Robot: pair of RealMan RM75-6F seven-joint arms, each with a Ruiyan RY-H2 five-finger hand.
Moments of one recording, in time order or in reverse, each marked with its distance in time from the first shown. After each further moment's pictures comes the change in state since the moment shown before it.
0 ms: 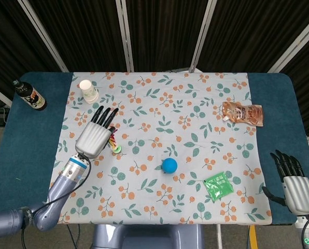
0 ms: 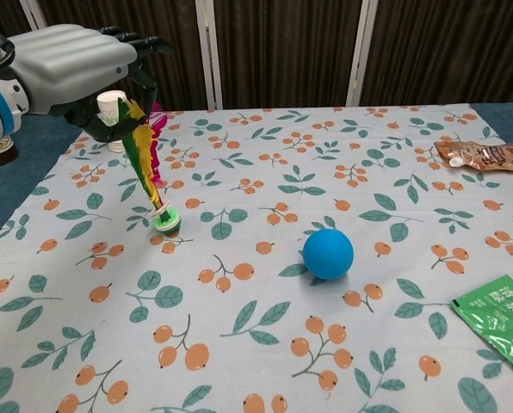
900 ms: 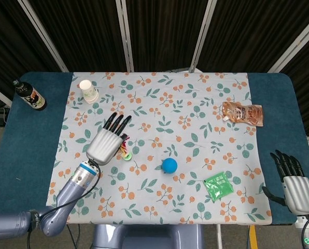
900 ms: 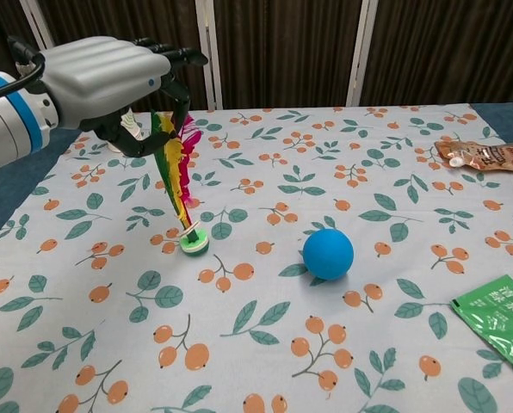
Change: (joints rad) left arm -0.041 -0.049 0.035 -0.044 -0.005 0.025 0.020; right arm 0.000 0.000 0.001 0.001 0.001 -0.001 0.000
